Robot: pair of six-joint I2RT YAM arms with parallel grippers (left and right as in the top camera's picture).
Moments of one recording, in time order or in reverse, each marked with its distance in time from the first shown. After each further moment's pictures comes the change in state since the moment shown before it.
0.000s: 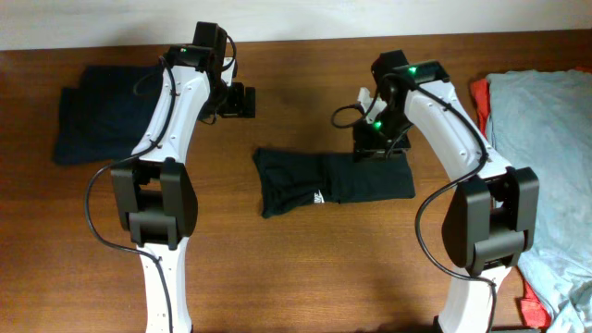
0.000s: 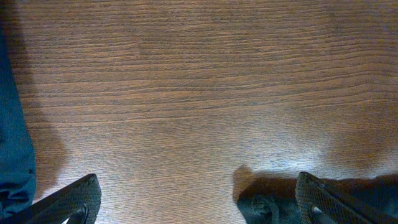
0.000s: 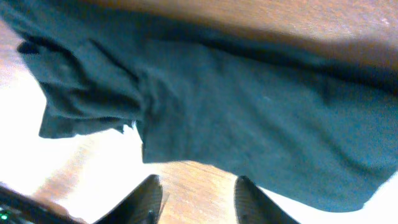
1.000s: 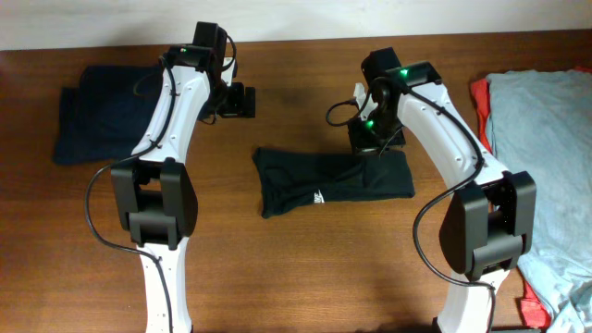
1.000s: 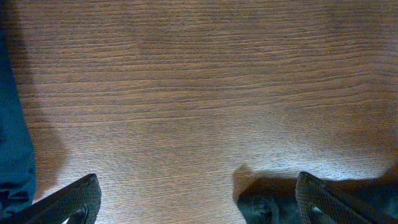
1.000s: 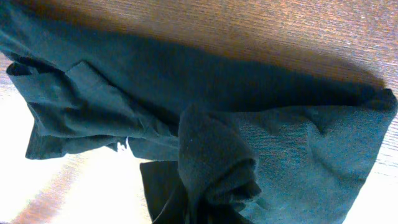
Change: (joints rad) left arm 0.000 0.000 0.000 0.000 0.000 0.000; right arm 0.046 -0.021 0.000 0.061 0.079 0.056
